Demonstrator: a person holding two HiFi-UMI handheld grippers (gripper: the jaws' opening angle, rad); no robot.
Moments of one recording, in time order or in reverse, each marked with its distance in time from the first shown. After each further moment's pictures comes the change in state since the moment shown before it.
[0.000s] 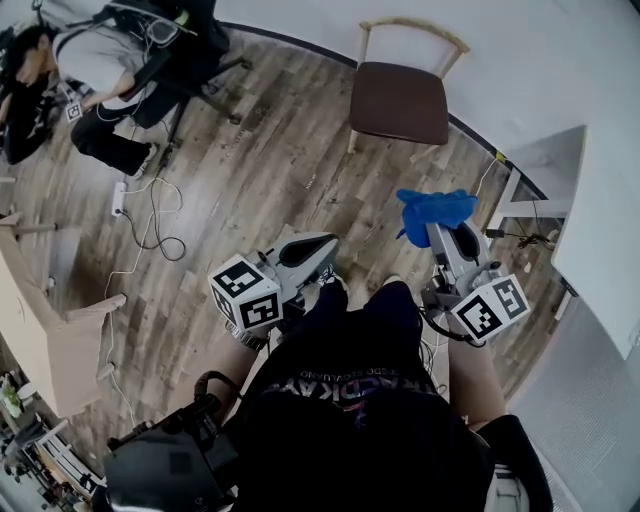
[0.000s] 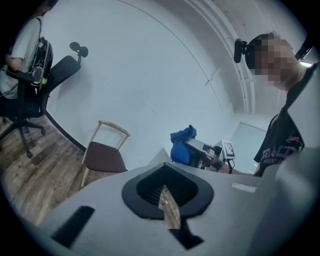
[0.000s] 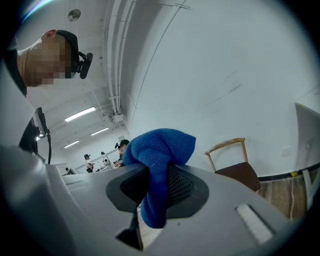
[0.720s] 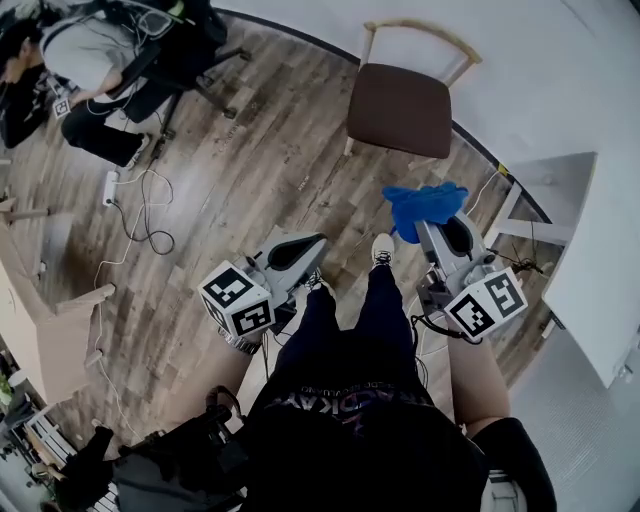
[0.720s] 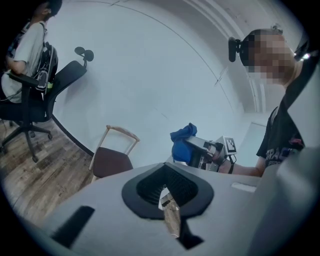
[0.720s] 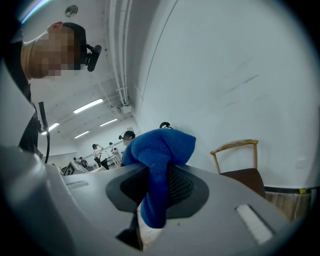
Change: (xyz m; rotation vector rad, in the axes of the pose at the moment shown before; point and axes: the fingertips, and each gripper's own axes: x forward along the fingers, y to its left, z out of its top) left arm 0.054 0.054 0.024 0.002 -0.046 0.104; right arm 0.067 -0.062 0.014 -0.072 0.106 0.101
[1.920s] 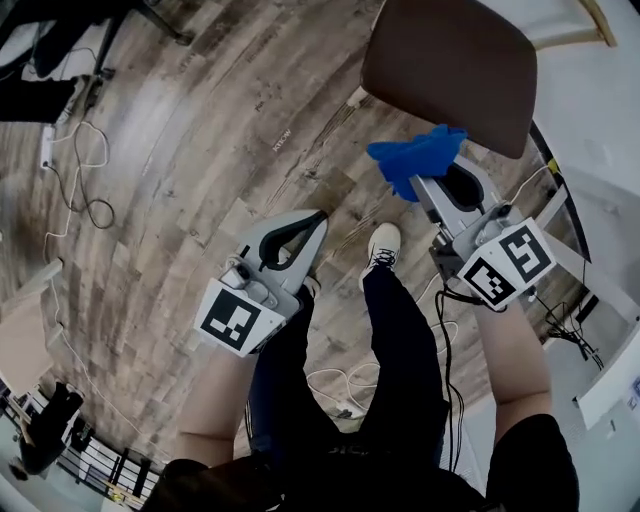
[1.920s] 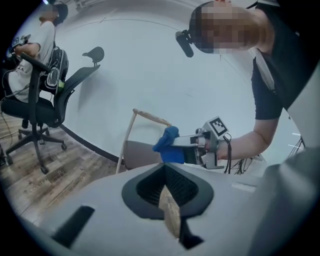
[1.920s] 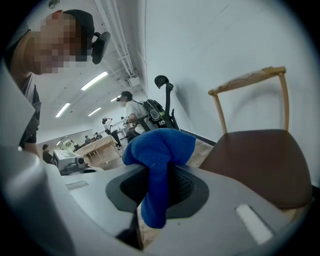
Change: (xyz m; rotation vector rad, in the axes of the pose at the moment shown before) left arm 0.157 0.282 -0.163 0.225 -0.131 0.234; right arm 0.203 -0.245 -0.280 -0.070 0.312 0.181
